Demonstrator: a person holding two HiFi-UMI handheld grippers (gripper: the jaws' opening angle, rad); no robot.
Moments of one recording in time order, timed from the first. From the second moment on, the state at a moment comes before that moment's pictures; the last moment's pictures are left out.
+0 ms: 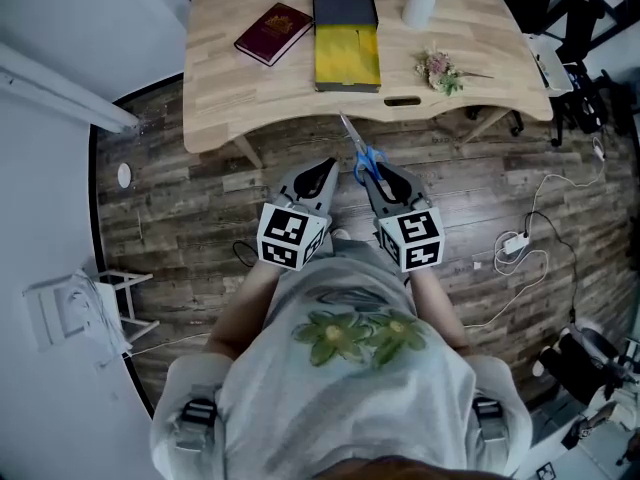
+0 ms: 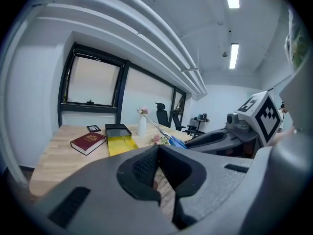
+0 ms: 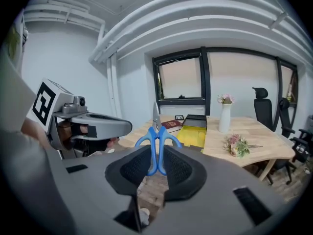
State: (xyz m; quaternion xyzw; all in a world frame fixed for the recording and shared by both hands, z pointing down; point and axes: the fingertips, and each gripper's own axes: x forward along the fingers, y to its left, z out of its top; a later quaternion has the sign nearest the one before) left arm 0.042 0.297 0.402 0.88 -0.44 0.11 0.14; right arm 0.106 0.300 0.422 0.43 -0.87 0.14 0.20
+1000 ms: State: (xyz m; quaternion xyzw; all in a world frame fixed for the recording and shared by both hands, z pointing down) left arm 0.051 0.214 0.430 0.87 -0.44 0.13 0.17; right arm 0.122 0.224 0.443 0.43 -0.86 0.16 0.21
